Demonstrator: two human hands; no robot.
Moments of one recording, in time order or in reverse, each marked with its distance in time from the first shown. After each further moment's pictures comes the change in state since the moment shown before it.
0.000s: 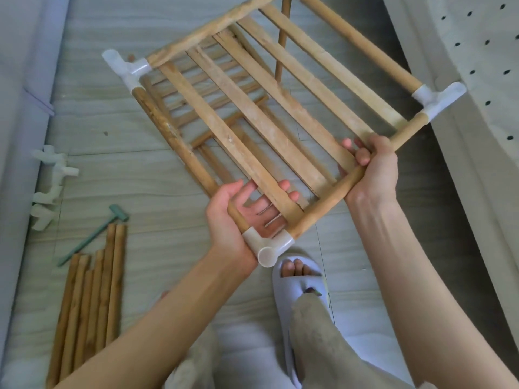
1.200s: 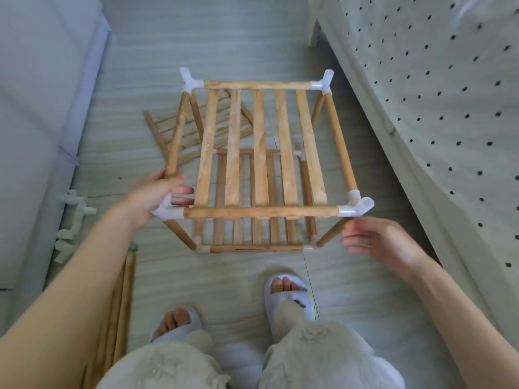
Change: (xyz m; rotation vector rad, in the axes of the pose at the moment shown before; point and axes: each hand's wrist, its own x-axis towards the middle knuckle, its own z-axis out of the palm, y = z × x) left_hand 0.000 0.148 -0.002 1.058 0.359 0.179; right_hand -0.019 -0.066 -0.115 -0.765 -0.383 0.190
